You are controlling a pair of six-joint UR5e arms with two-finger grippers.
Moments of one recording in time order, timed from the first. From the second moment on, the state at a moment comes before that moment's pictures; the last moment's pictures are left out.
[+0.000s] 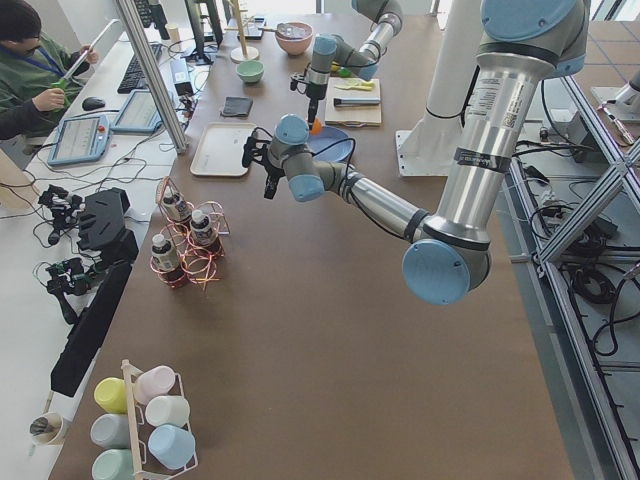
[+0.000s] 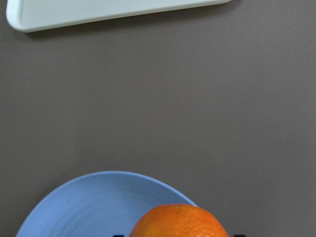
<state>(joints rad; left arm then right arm) -0.95 -1.81 -1.75 -2.23 -2.08 -1.04 0.50 -0.94 1.62 -1.27 1.79 1.31</state>
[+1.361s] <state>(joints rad) -0.98 -1.76 -1.74 -2.23 -2.11 -1.00 0.42 -0.90 1.63 -1.34 1.68 1.35</state>
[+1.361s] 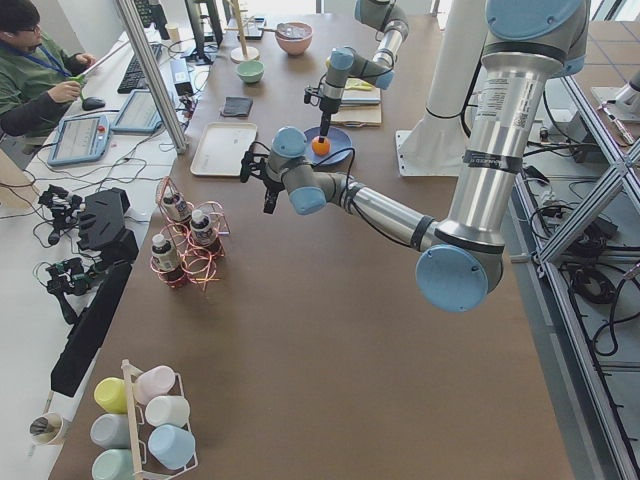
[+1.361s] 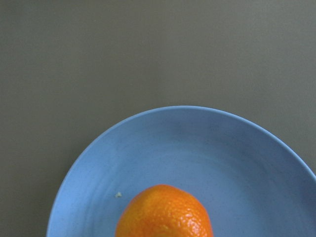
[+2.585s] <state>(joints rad) -1.57 -1.53 -1.78 -1.72 -2.21 0.06 1.09 -1.40 1.91 -1.63 2.18 0.54</state>
